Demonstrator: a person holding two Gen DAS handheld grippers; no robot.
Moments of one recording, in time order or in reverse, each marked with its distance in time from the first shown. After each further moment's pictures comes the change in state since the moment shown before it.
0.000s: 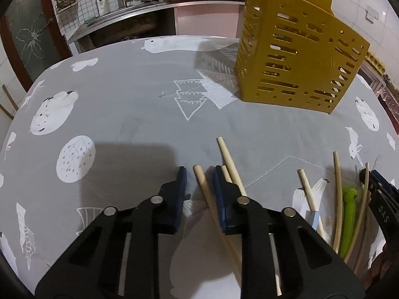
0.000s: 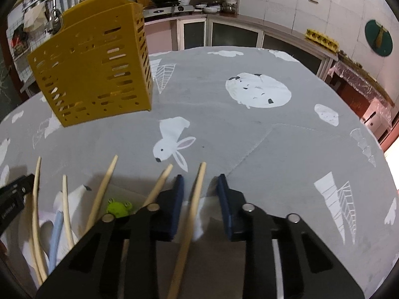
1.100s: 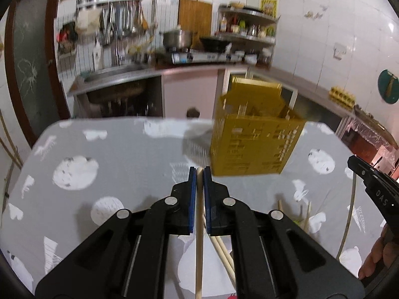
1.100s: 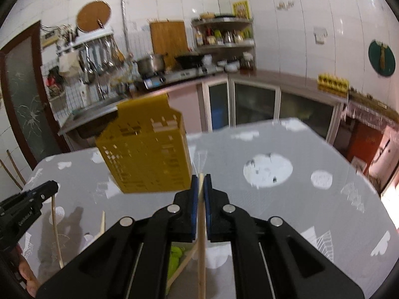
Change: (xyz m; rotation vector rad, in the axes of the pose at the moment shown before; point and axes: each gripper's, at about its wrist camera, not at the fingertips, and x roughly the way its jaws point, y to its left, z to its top) left arm -0.121 0.013 0.015 0.025 -0.381 -0.120; right arm -0.116 -0.005 0.032 -0.021 -0.384 0.187
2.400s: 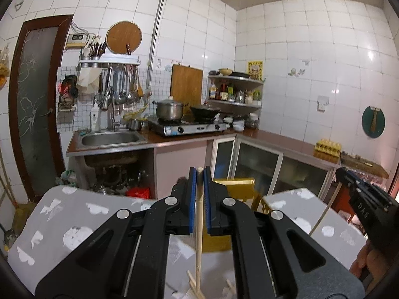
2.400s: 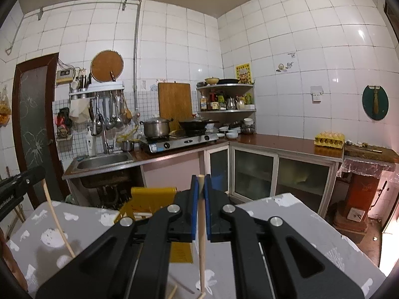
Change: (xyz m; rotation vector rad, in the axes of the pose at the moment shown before) left arm -0.080 -0.012 0.083 0.003 -0.379 -0.056; right arm -0.060 0.011 0.079 -0.039 -0.354 0.001
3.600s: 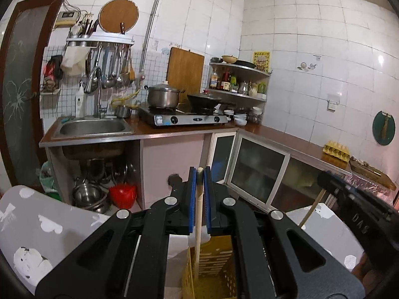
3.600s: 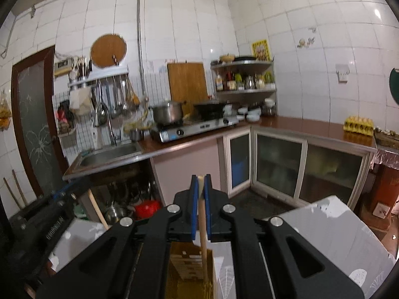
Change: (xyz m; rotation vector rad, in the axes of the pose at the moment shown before) left arm 0.188 -0.004 -0.011 -0.061 0.074 -0.020; right arm 0.177 0.026 -0.005 0.017 0.166 0.094
